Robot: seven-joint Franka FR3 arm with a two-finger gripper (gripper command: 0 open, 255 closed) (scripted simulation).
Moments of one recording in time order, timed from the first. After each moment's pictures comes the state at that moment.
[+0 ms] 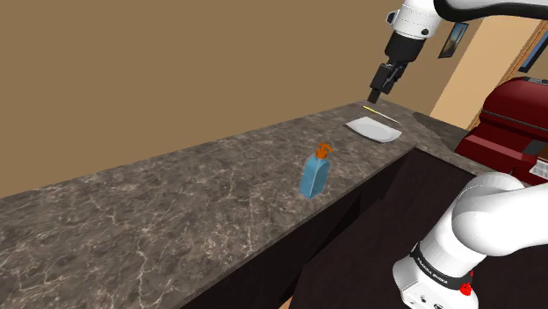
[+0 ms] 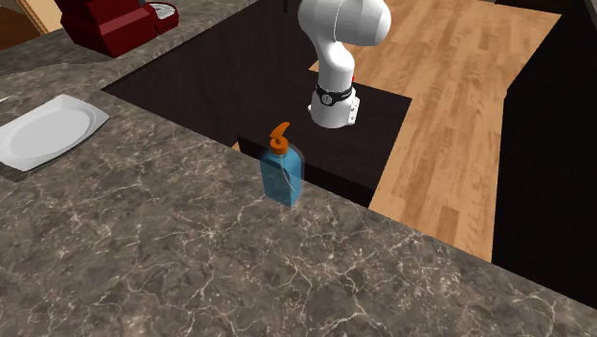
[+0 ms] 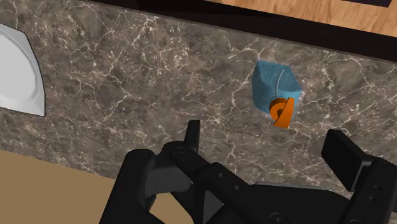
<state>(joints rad) 0.01 -0.78 -0.02 -2.30 -0.10 1.65 -0.10</state>
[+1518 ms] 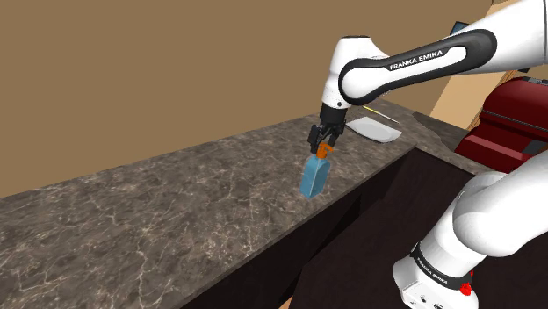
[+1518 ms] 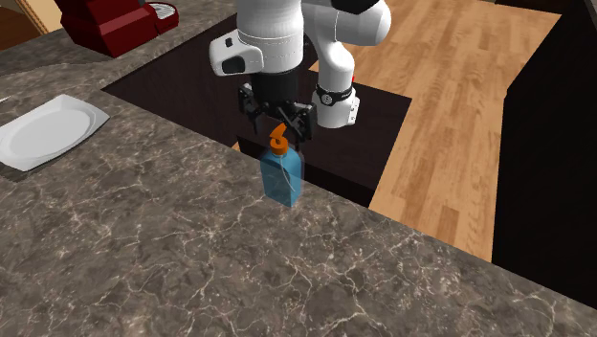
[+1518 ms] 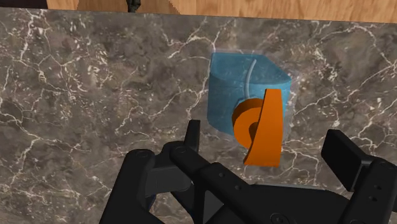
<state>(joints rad) 0.04 -0.37 0.06 -2.49 0.02 2.13 0.11</state>
